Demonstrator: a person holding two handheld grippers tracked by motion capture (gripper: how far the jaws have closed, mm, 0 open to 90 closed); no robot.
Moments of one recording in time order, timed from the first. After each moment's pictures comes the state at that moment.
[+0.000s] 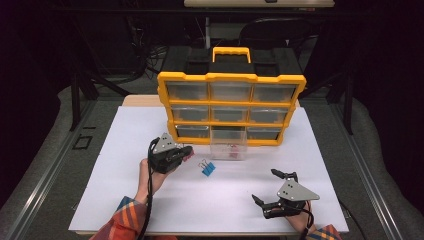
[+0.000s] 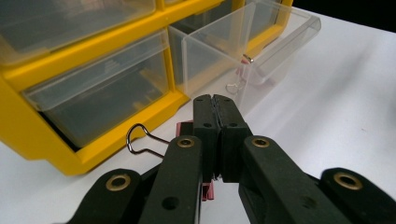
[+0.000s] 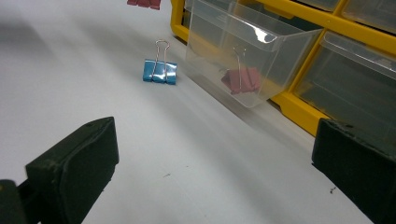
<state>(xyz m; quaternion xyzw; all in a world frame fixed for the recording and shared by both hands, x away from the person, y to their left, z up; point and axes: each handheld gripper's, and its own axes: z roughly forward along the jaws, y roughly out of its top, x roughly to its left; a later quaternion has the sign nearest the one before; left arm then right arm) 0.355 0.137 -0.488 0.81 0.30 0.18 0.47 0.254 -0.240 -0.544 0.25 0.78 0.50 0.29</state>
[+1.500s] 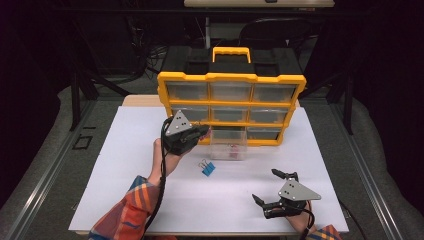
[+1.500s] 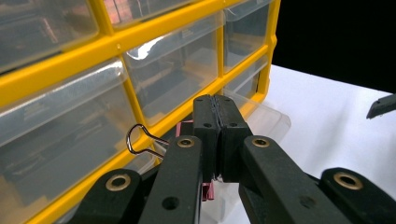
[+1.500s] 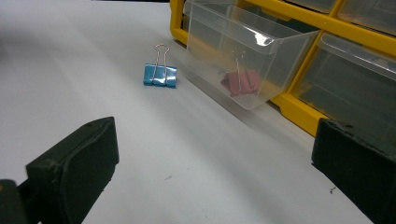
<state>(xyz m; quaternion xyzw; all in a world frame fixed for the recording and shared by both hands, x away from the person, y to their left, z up) 0.372 0.093 -0.427 0.79 0.24 0.20 0.52 0.253 -0.242 -0.543 0.26 0.77 0.51 0.29</state>
